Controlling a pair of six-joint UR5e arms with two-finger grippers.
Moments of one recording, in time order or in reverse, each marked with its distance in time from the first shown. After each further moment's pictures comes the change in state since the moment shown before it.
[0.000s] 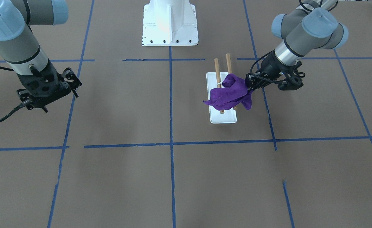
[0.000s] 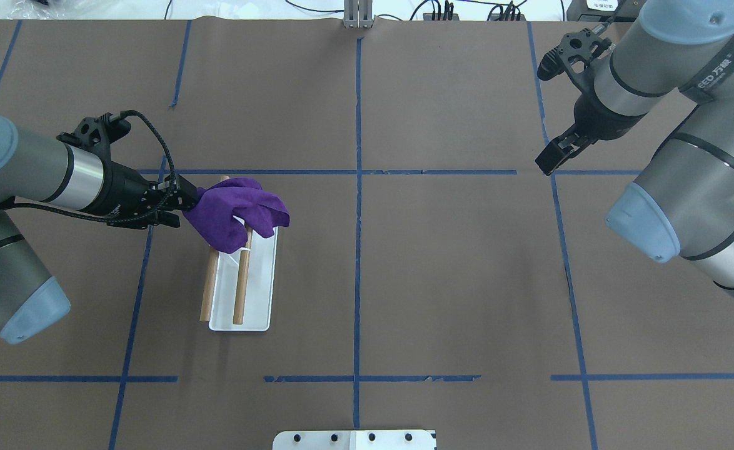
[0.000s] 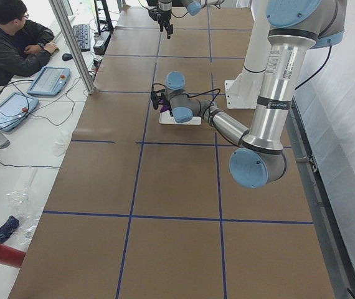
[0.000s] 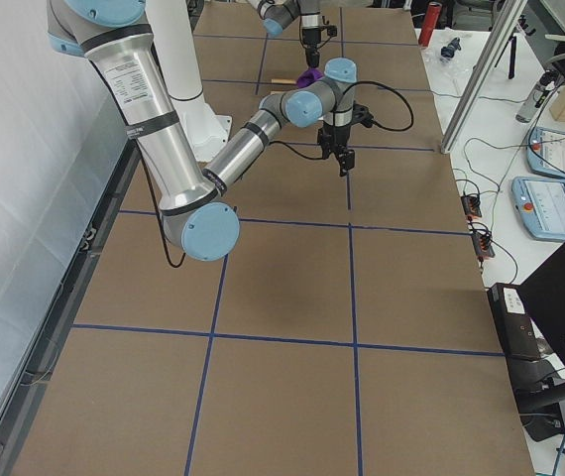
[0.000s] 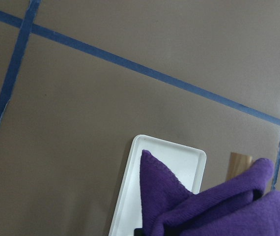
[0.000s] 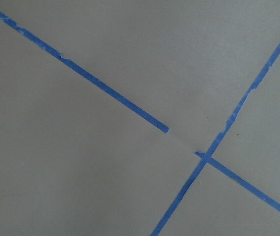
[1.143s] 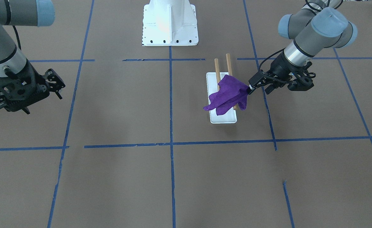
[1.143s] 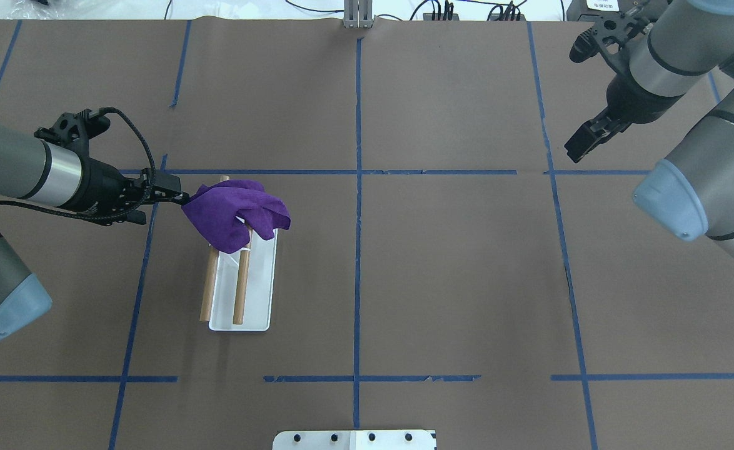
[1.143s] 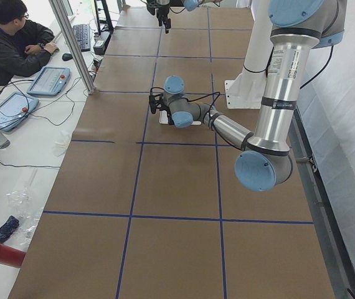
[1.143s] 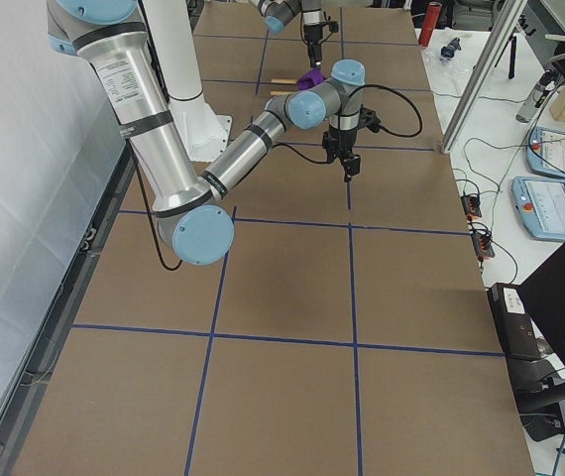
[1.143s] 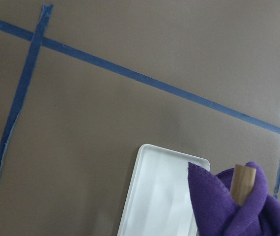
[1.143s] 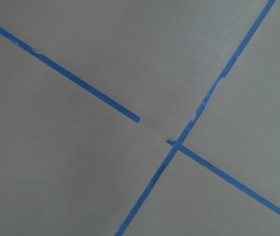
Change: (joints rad) left arm -0.038 0.048 0.000 -0.001 0.000 0.087; right arm 0.095 -0.035 0.000 -0.041 0.041 -0.095
